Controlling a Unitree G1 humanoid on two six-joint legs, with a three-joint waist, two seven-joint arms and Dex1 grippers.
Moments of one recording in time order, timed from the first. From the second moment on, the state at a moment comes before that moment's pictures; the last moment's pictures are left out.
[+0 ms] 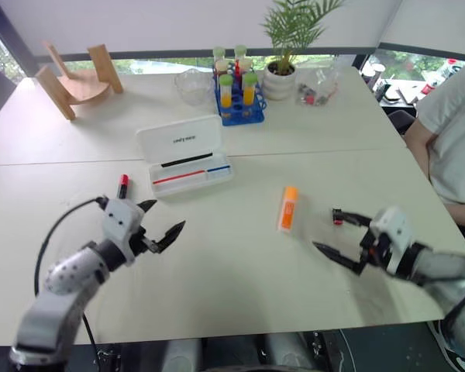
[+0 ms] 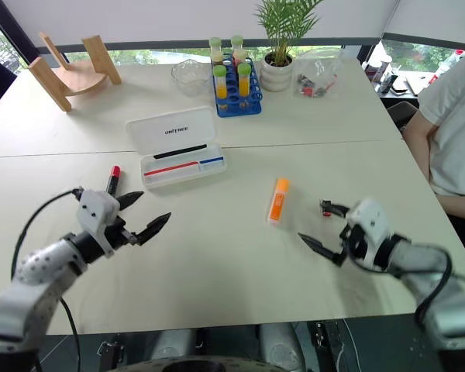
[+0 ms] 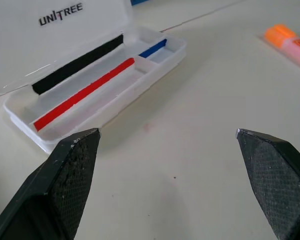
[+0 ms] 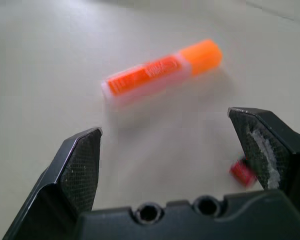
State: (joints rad) left arm 0.05 0.66 0.16 -0.41 -0.45 0.42 -0.65; right arm 0.03 -0.94 -0.19 -0.37 0.53 0.38 0.83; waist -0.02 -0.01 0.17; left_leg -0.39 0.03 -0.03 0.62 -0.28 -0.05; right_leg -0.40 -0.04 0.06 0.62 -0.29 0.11
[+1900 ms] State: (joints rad) left arm -0.48 0.63 -0.20 0.23 -0.16 0.12 -1.49; right arm -0.41 -0.98 -0.16 -0.47 0.70 0.75 0.85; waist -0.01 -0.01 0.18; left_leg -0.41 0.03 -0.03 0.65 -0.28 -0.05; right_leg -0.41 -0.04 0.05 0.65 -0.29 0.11
